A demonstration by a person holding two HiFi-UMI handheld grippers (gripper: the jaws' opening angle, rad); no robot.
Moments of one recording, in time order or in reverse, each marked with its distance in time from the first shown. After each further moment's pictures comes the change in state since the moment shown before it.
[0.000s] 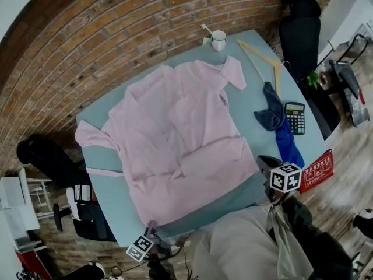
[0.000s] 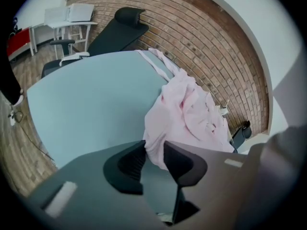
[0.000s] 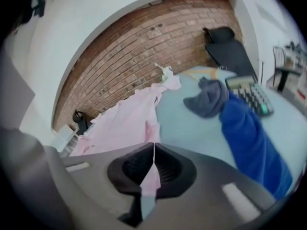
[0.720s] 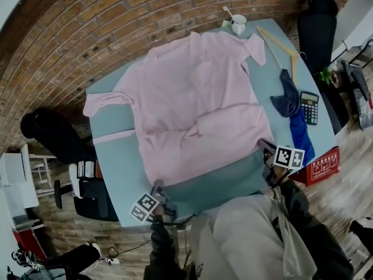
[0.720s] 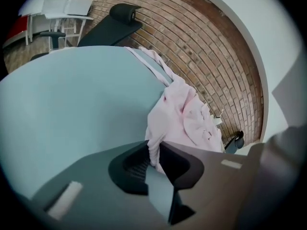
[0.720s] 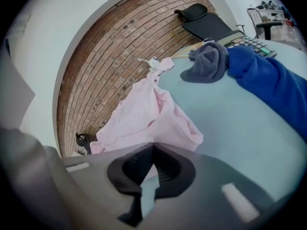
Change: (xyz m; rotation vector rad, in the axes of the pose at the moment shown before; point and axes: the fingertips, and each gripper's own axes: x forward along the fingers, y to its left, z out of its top) left arm 0.061 -0.058 0.045 -0.038 -0.045 -0.109; right arm 0.044 0.020 -0.018 0.341 0.023 0.075
